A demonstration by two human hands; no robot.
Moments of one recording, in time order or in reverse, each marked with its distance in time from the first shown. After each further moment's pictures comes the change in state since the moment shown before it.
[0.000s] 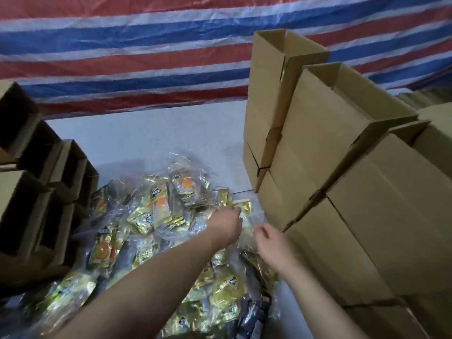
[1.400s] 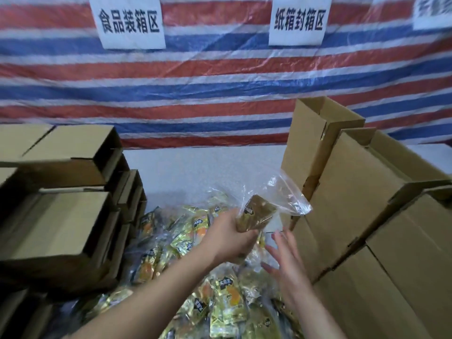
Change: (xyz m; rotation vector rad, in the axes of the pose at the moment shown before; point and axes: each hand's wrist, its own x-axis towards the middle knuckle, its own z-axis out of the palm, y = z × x) left_hand -0.122 -0.038 -0.164 -0.903 0.208 -0.132; right_hand -0.041 -0.110 0.017 0.845 -0.034 -0.038
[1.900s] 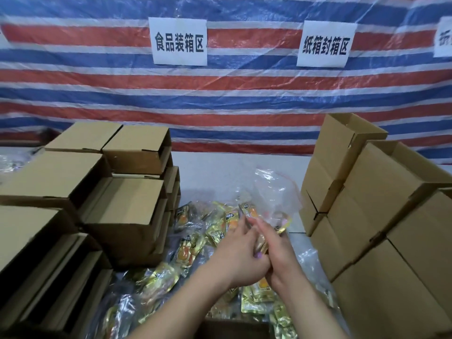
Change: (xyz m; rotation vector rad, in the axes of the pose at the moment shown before) left_hand -0.128 -0.002 -0.040 0.538 -0.072 0.039; right_hand -0.096 -0.015 0.103 0.229 -0.217 0.043
